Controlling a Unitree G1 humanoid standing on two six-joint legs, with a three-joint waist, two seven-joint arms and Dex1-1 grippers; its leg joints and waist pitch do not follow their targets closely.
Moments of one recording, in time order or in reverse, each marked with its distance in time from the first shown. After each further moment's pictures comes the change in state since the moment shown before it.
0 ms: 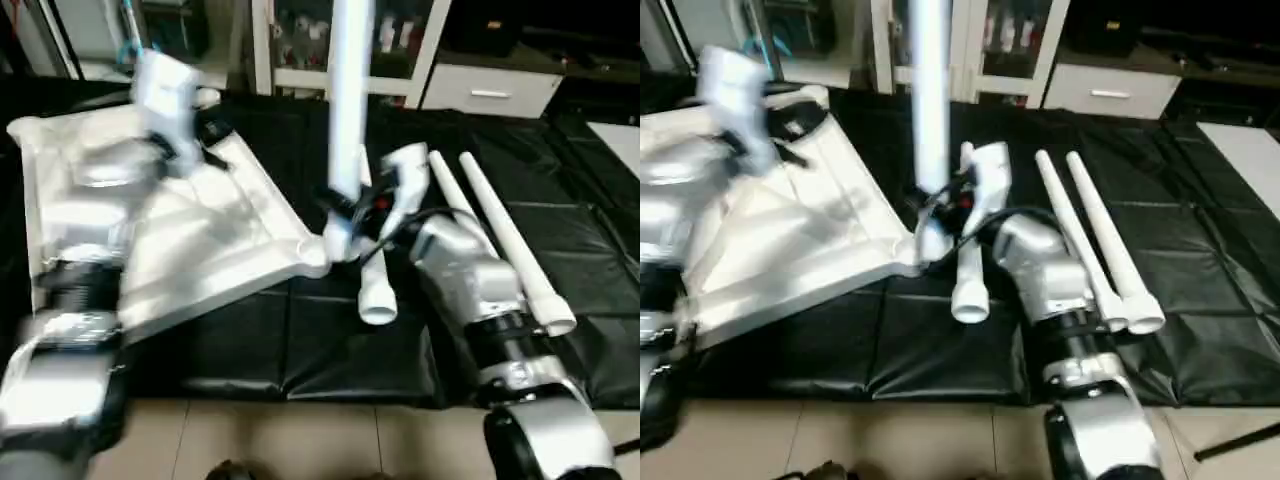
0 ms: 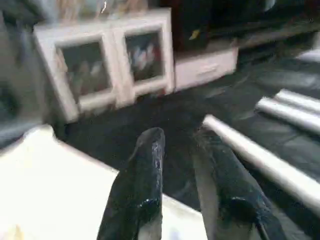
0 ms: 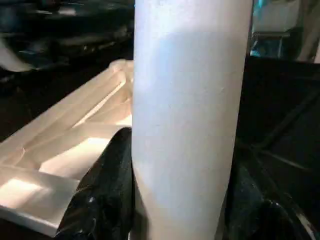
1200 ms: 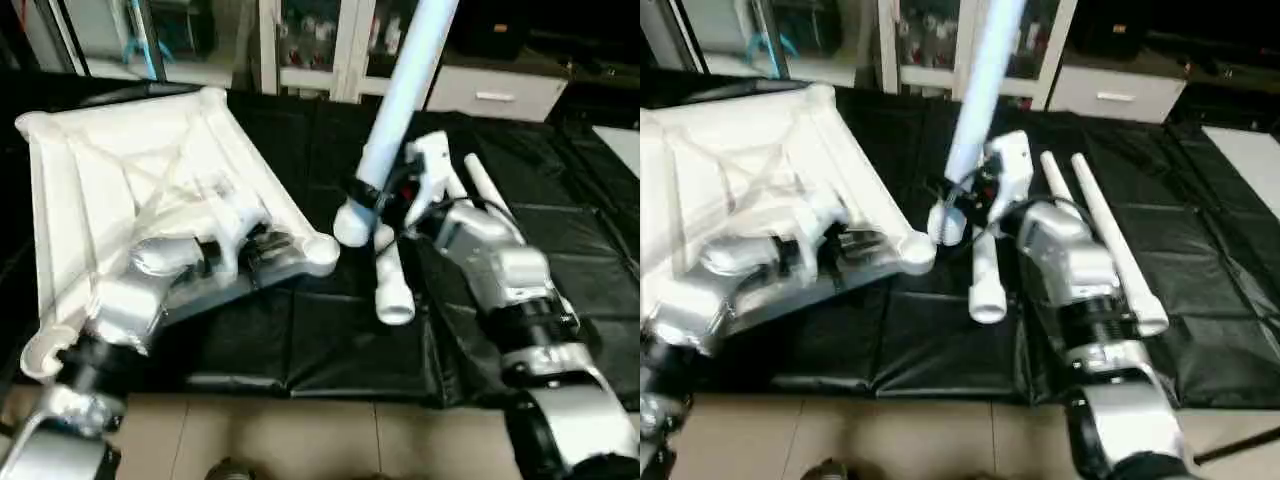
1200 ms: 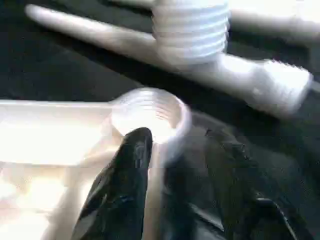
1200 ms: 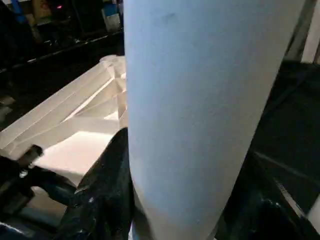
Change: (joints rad) left arm 0.344 0.077 -0.251 -0.172 -0.038 -0.074 -0.417; right arm -0.030 -0.133 -0.068 0.018 0.040 0.075 0.111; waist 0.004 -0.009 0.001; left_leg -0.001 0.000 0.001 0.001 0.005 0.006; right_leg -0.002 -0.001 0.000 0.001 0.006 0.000
